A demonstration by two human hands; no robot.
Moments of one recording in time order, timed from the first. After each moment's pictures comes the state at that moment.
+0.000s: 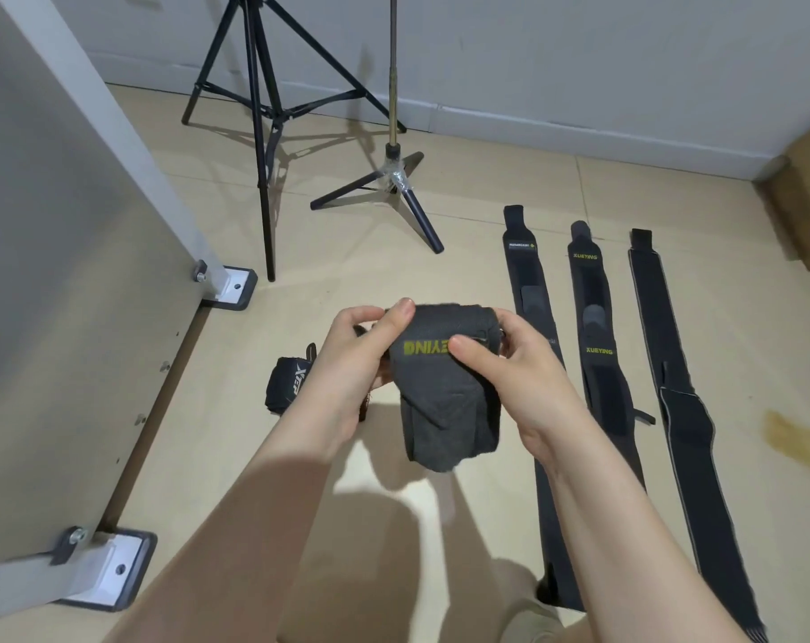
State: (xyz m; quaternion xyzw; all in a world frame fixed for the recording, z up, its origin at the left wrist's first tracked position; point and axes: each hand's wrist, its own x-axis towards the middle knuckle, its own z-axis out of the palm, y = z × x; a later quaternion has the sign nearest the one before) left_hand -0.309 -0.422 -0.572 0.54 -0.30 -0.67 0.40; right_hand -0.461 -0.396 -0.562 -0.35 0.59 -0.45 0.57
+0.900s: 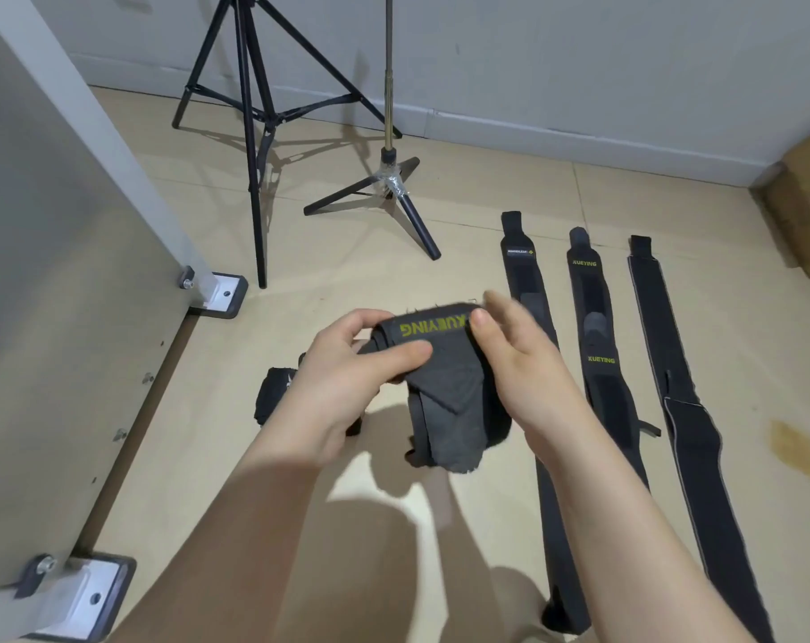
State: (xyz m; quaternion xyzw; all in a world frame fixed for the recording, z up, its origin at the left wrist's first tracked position) left_hand -0.304 -0.425 -0.573 0.55 -0.40 -0.63 0.38; right_hand -0.461 -0.413 -0.570 -0.48 0.67 -0.38 0.42
